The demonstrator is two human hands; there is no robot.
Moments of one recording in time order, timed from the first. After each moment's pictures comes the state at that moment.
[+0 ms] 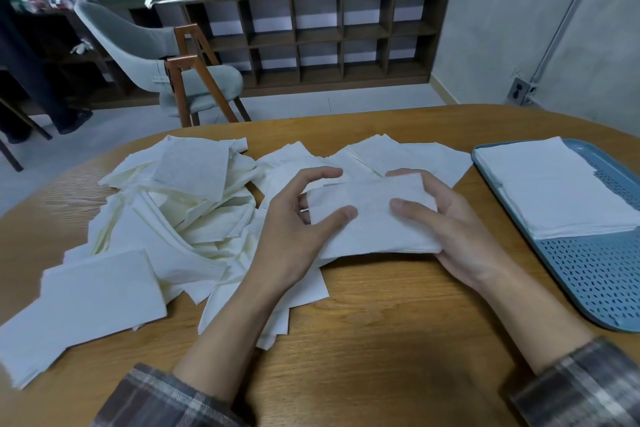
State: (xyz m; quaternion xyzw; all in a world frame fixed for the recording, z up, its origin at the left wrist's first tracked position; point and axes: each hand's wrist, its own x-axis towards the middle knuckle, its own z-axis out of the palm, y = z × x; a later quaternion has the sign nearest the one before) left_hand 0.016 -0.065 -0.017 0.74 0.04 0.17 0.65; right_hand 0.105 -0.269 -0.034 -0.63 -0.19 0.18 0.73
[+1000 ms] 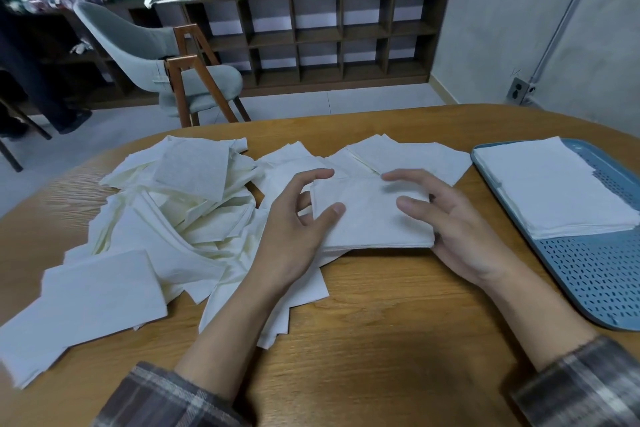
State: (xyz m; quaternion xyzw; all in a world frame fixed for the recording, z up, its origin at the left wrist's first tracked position) left_hand 0.020 -0.060 -0.027 0.73 0.05 0.14 0.66; right_hand 0.108 -0.273 -0.031 -0.62 -0.25 0.19 0.71
